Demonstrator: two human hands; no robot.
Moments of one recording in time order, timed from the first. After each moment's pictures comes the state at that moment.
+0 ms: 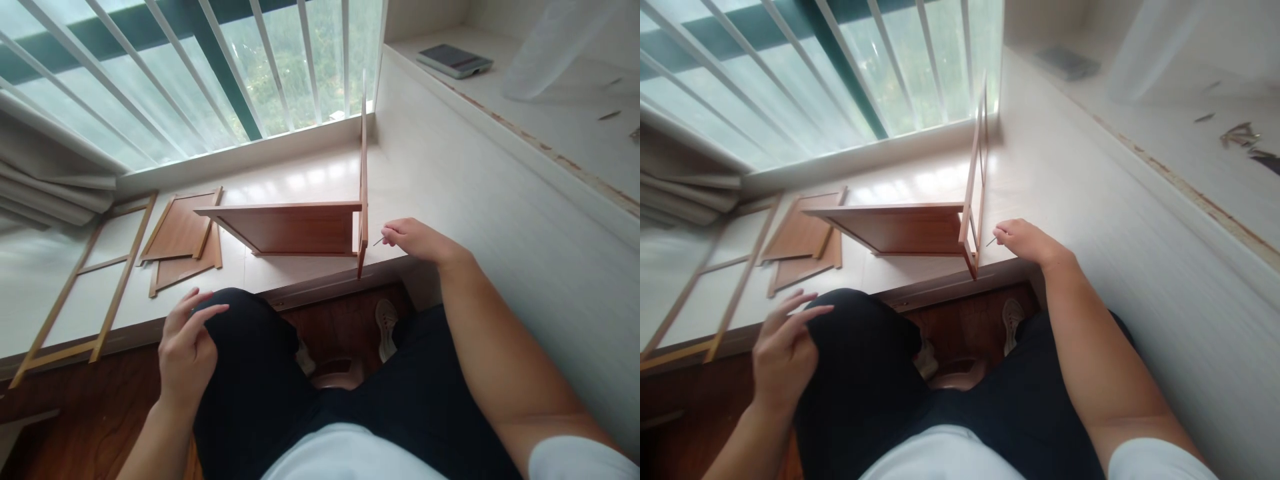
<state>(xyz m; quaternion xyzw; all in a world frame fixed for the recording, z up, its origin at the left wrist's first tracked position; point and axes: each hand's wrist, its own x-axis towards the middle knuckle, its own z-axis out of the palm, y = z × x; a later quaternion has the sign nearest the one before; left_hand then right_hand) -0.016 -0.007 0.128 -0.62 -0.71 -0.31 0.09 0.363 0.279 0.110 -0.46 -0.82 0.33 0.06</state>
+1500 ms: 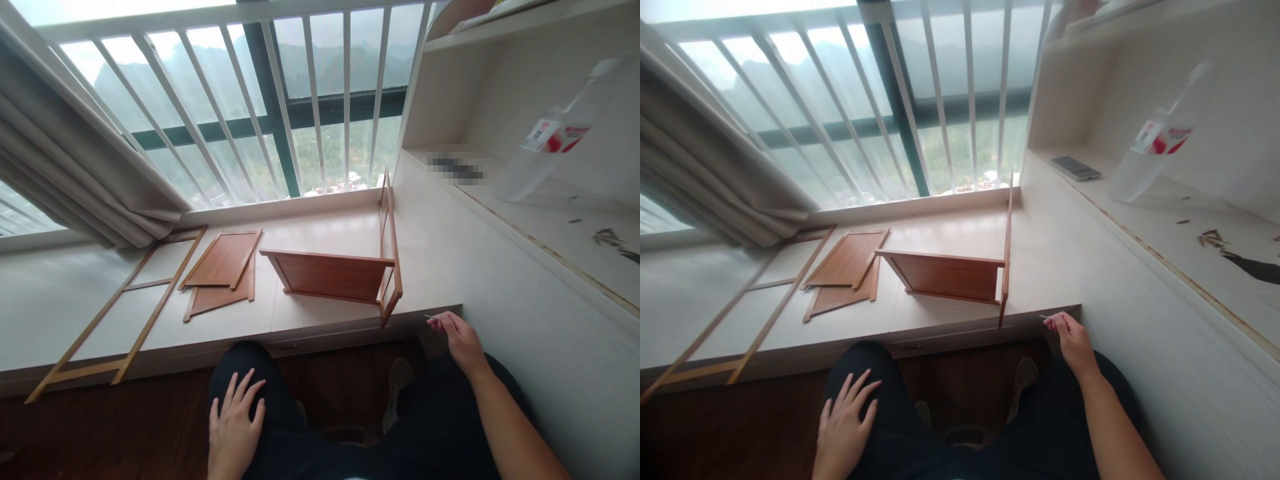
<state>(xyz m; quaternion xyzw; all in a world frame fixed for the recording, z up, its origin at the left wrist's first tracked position) -0.037 -0.103 0.010 -0.49 -0.87 -0.04 -0.05 0.406 0.186 0.013 -0.58 -0.61 0.38 0.38</state>
